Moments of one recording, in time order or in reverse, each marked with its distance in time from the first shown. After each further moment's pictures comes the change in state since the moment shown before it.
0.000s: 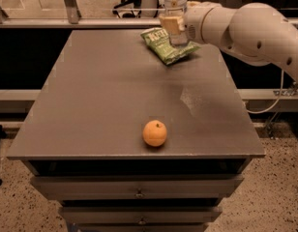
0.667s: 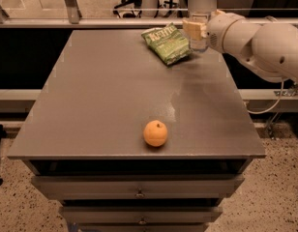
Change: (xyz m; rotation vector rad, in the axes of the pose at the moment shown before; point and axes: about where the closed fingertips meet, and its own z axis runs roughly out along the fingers) arm 0.036 -0.059 -0.034 0.116 -0.039 0.079
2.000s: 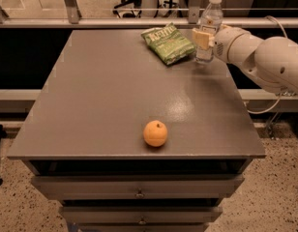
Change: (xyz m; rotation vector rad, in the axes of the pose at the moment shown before) arm 0.050 -0.034 0.000 0.061 0.031 0.143
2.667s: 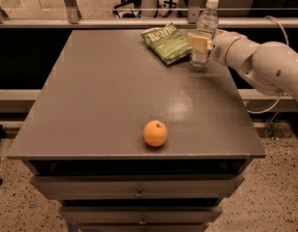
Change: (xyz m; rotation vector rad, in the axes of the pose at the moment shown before) arm 0.015 -0.004 0.011 -0.019 -0.009 0.033
